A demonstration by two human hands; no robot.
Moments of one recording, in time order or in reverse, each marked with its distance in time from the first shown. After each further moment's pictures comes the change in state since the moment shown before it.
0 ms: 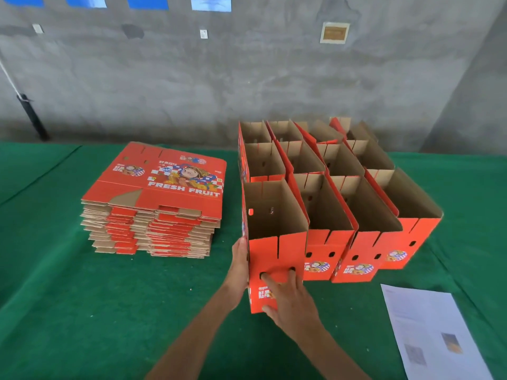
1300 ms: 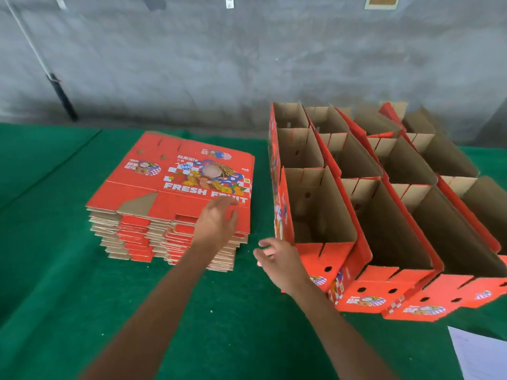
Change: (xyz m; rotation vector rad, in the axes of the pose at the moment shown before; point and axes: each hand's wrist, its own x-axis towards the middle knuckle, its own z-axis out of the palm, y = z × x) left_hand 0.157 0.071 -0.128 1.085 0.385 0.587; right_hand 0.172 -0.045 -0.038 0.739 -0.009 0.055
